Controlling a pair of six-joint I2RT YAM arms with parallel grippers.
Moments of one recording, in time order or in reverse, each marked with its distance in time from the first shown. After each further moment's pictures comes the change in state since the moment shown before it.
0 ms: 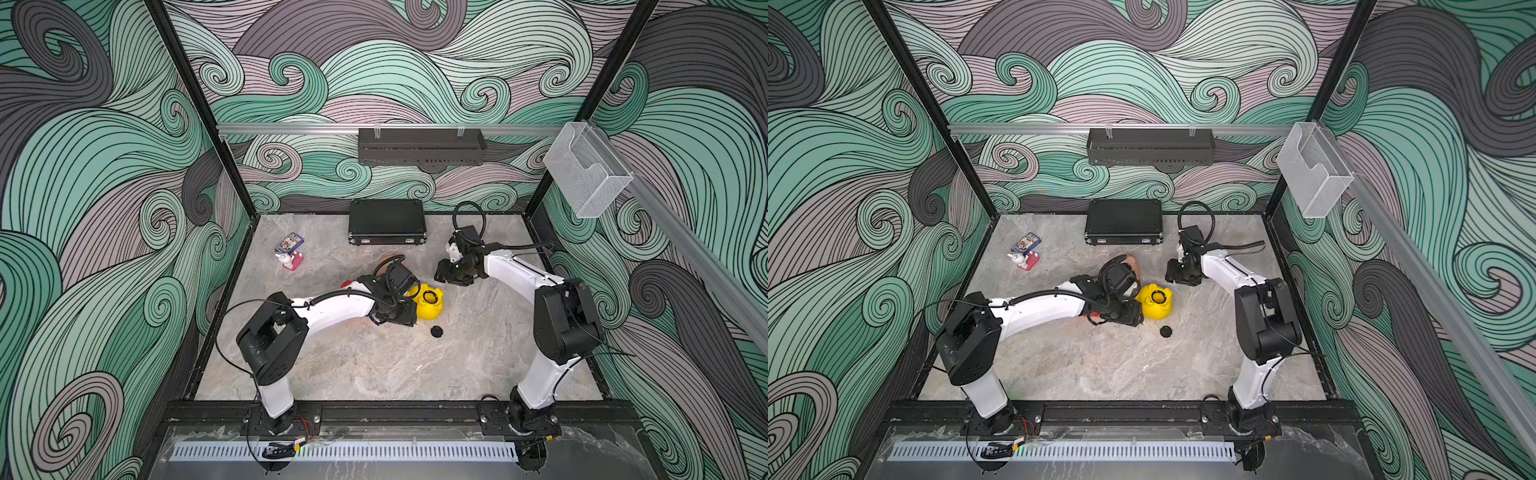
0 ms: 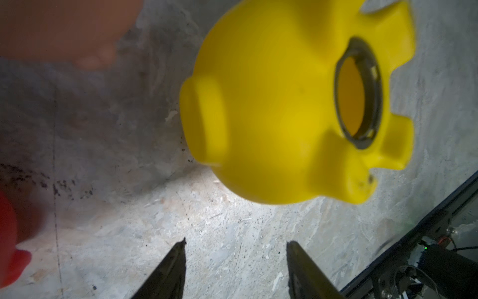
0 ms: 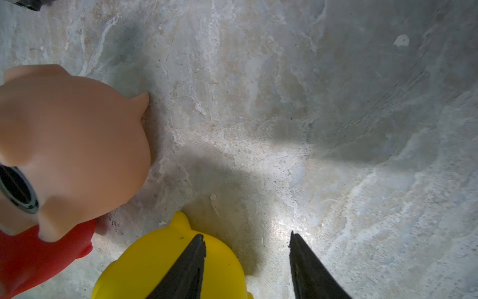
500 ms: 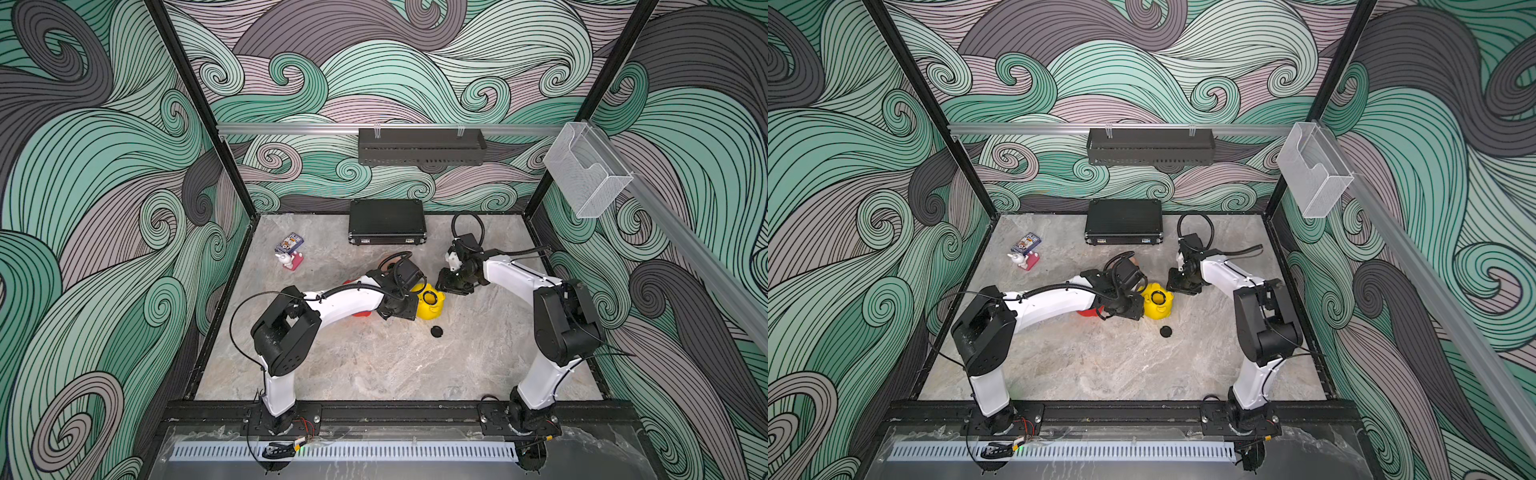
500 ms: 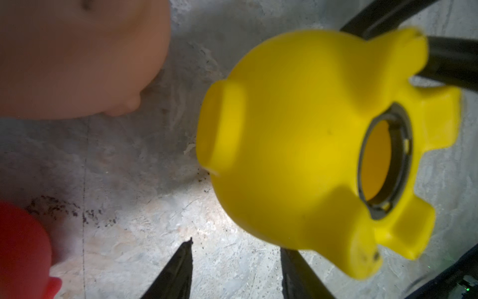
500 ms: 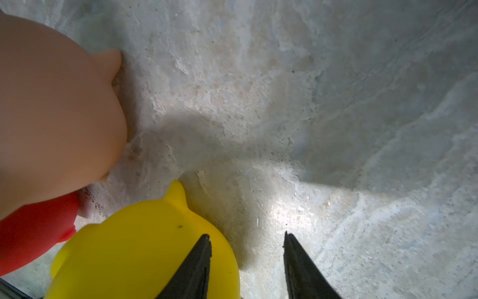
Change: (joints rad) left arm 0.000 0.088 0.095 -0.058 -0.114 0.015; right arm 0.008 -0.032 -0.100 0.001 -0.016 0.003
